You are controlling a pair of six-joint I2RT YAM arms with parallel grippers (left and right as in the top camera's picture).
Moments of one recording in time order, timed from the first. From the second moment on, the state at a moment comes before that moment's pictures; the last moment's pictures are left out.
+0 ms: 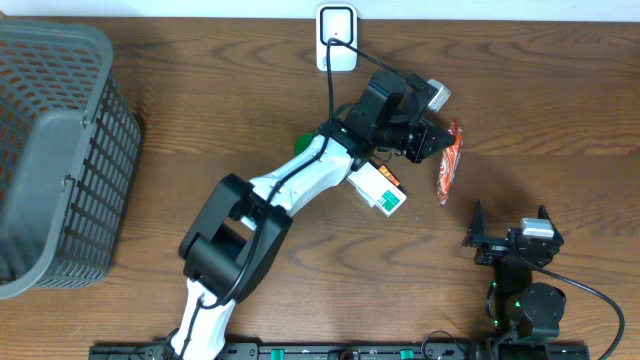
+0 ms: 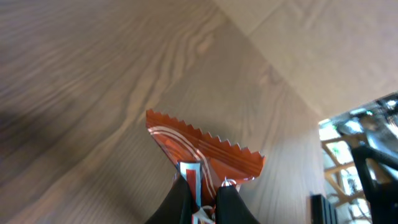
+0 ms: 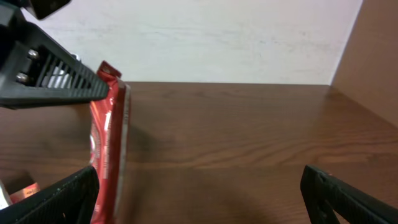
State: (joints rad) left arm -0.68 2.12 1.52 0.10 0.73 -0.36; right arm -0.04 0.01 0.01 -0.07 0.07 -0.03
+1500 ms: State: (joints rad) left arm -0.45 2.24 1.44 0.24 1.06 -0.10; right arm -0.04 0.01 0.01 -0.06 0.07 -0.03
